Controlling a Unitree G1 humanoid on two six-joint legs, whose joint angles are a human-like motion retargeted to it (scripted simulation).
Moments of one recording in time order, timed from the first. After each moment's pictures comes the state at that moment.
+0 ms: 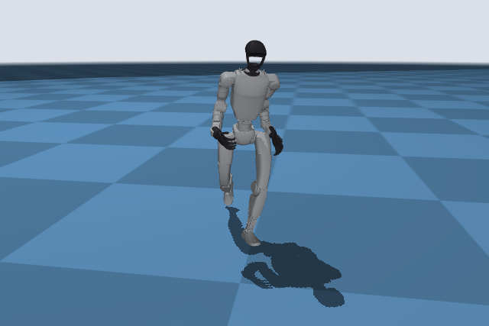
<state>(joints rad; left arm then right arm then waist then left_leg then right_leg) 0.37 -0.18 0.47 0.75 0.01 -0.71 -0.19 0.12 -0.06 -0.14 0.38 0.32 -0.38 0.66 0.02 -0.09 0.00 -0.85 -0.06 0.30 0.57 -0.25 0.26 0.00 -0.03 -0.25 0.64 0.52 0.14</state>
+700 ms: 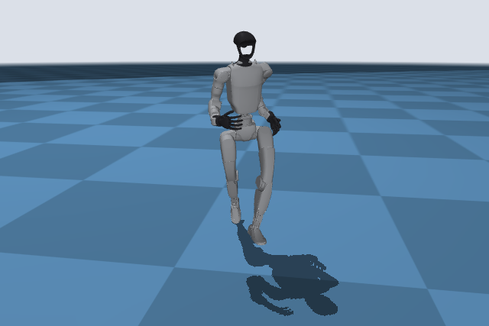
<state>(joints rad) 0.65 -0.17 0.38 0.48 -0.28 -0.55 -0.77 0.15 -0.23 -0.17 0.11 0.35 -0.35 0.65 0.24 -0.06 -0.10 -0.85 -0.05 0.33 0.61 -0.07 0.19 0.08 0.02 -0.15 0.15 0.45 0.06</state>
